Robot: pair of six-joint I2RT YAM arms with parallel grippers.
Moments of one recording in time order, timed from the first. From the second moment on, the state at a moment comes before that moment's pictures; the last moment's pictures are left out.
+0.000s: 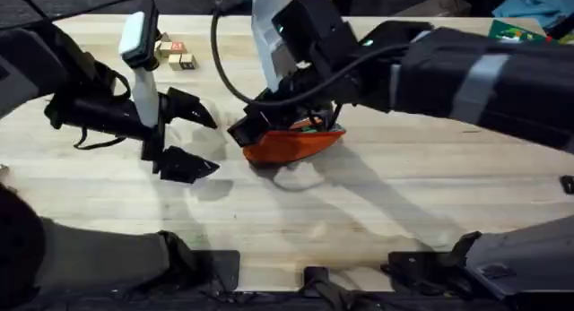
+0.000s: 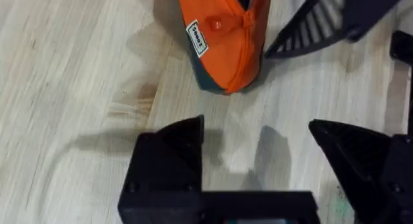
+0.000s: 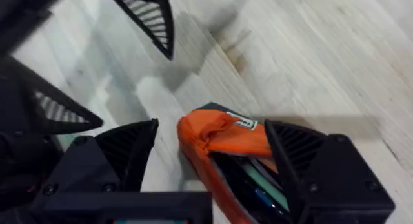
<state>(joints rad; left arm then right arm) 0.42 1.55 1.01 -1.36 0.80 1.77 0.77 1.68 1.25 -0.46 -0.29 0.01</state>
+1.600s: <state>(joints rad) 0.42 1.55 1.01 -1.36 0.80 1.77 0.80 1.73 1.25 -0.48 -0.28 0.02</state>
